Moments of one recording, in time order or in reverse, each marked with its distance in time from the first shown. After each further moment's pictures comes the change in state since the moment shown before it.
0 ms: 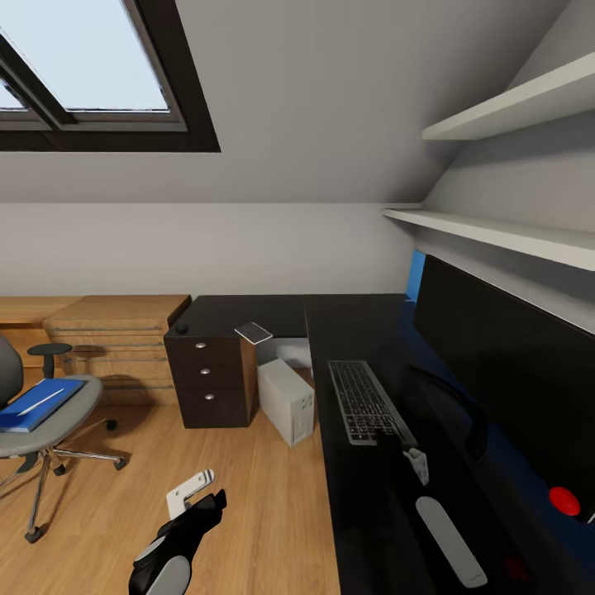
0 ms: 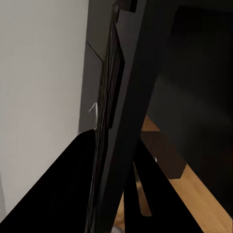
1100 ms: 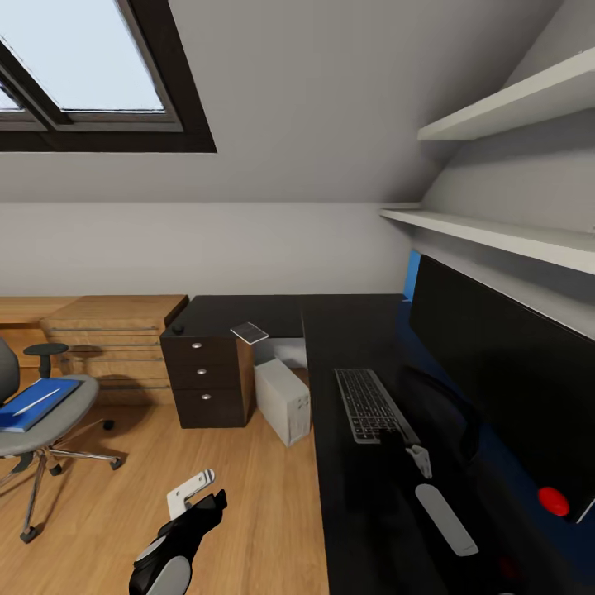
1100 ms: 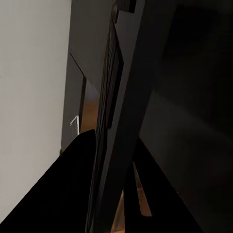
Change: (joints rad) left arm 0.000 0.000 -0.002 0.001 0.000 0.000 0.000; right arm -0.106 -0.020 -0.009 0.190 0.003 0.000 0.019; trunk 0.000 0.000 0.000
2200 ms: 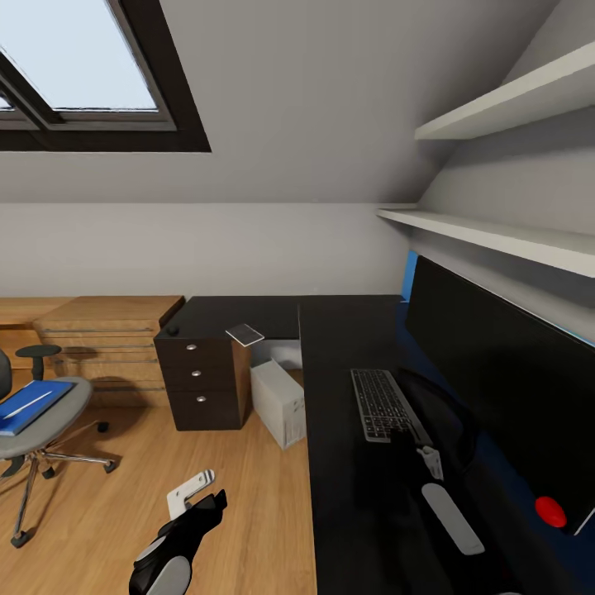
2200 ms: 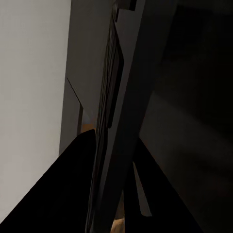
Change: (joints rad) left arm 0.000 0.000 0.000 0.000 0.002 0.001 0.000; right arm -0.002 -0.008 -0.039 0.006 0.008 -0.048 -0.011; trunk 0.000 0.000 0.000
